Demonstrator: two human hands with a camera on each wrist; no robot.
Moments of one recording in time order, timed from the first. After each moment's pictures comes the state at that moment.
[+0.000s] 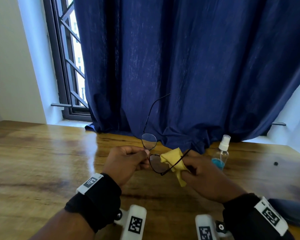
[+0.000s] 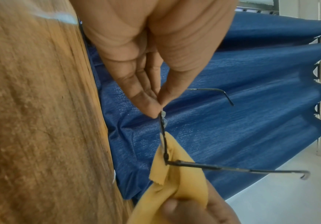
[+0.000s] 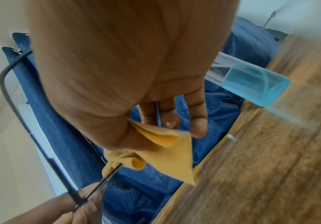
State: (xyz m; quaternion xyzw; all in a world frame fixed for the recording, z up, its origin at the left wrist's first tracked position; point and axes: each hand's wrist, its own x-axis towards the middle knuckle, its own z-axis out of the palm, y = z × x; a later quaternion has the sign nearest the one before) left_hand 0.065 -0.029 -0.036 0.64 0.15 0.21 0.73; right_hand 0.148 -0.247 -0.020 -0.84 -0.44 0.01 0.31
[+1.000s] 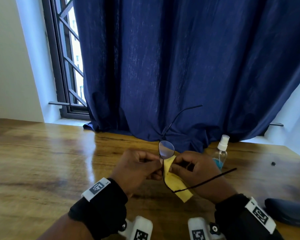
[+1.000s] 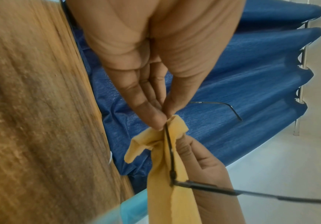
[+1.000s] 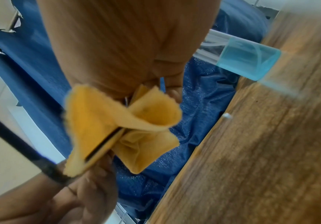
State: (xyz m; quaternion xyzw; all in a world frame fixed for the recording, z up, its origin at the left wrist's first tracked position) left_hand 0.055 -0.055 -0.029 0.70 0.07 0.13 0.70; right_hand 0.150 -0.238 -0.029 -0.80 -0.44 -0.09 0.41
